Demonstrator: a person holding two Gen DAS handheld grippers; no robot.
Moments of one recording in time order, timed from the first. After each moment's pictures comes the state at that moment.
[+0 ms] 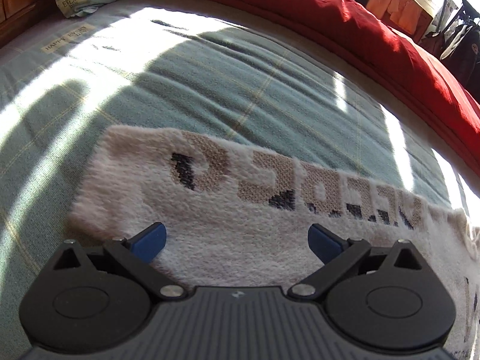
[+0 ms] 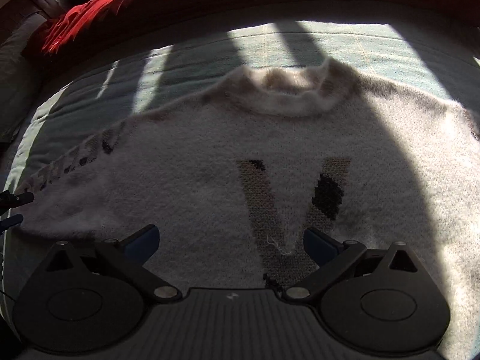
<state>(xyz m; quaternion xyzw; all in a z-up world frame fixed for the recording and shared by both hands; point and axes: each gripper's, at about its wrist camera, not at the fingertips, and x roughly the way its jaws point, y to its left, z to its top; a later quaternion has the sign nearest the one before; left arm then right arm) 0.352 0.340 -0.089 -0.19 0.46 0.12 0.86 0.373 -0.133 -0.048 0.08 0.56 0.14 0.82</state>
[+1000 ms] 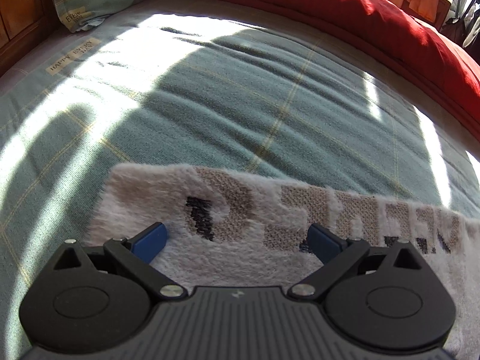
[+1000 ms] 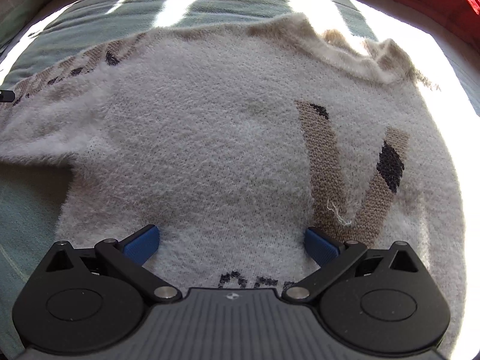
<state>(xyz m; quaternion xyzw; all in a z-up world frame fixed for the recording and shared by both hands) 0.392 0.346 -0.097 -0.15 0.49 0.16 0.85 0.353 -0.071 -0.092 -0.05 0.59 0.11 0.80</state>
